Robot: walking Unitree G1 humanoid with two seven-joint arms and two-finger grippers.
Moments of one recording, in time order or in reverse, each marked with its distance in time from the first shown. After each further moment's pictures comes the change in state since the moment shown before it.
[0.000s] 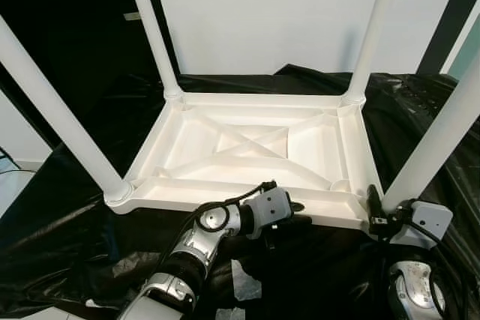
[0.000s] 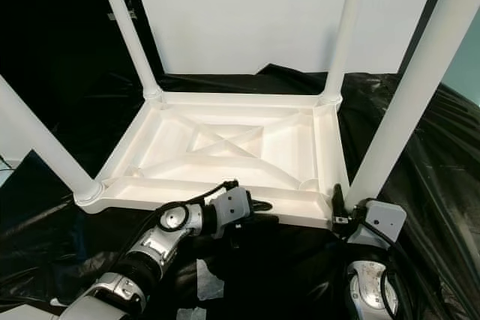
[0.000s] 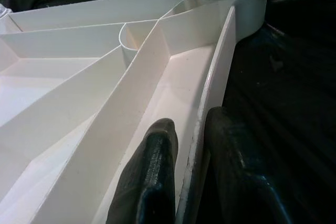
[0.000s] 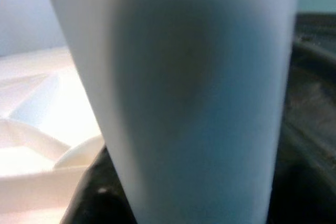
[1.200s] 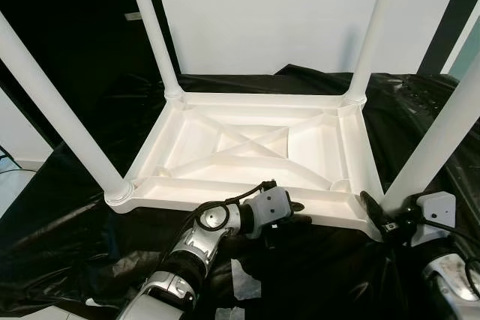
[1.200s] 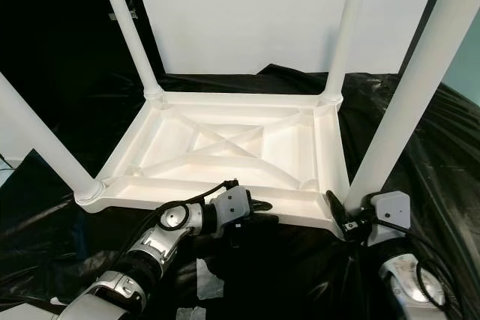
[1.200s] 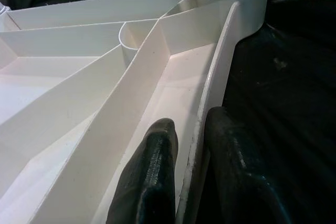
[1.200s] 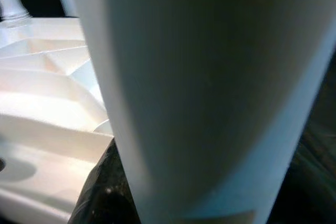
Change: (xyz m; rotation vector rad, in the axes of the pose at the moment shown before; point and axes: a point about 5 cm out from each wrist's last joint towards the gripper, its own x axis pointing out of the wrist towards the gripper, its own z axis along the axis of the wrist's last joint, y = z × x) left arm 0.001 0.000 0.000 -0.008 -0.006 0.000; right arm -0.003 -0.009 0.011 -0.084 0.014 0.322
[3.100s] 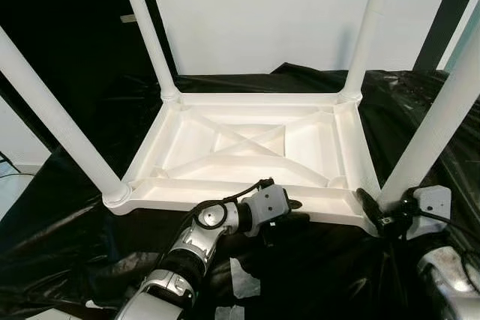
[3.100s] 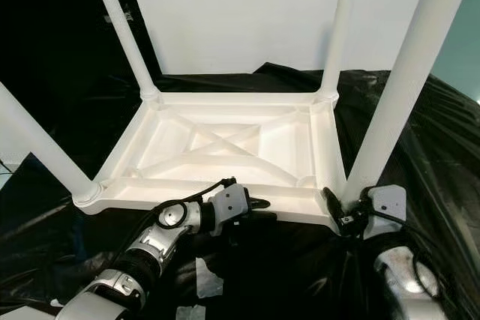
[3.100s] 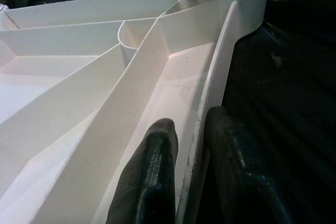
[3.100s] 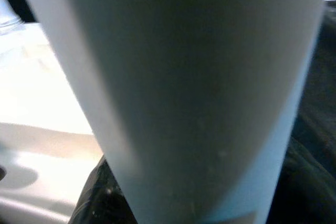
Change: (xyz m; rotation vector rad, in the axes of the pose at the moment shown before) left arm -0.002 0.004 0.000 -0.004 -0.001 0.011; right arm 0.005 -0.001 0.001 0.031 0.042 0.008
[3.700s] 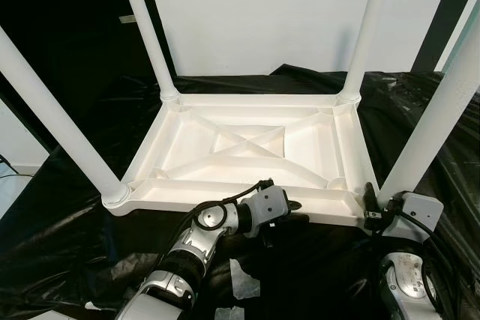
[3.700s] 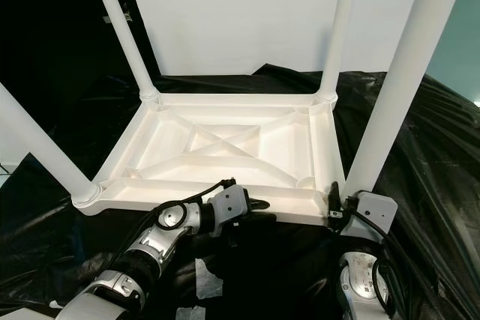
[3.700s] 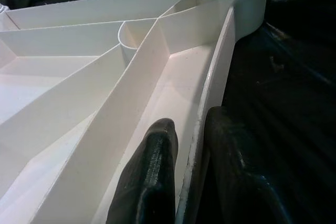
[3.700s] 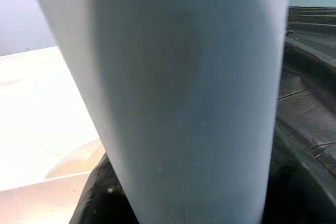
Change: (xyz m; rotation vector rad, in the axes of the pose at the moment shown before) left arm 0.001 -0.001 0.000 -0.001 0.001 -0.003; right arm 0.007 0.022 -0.003 0.071 -0.020 -0.373
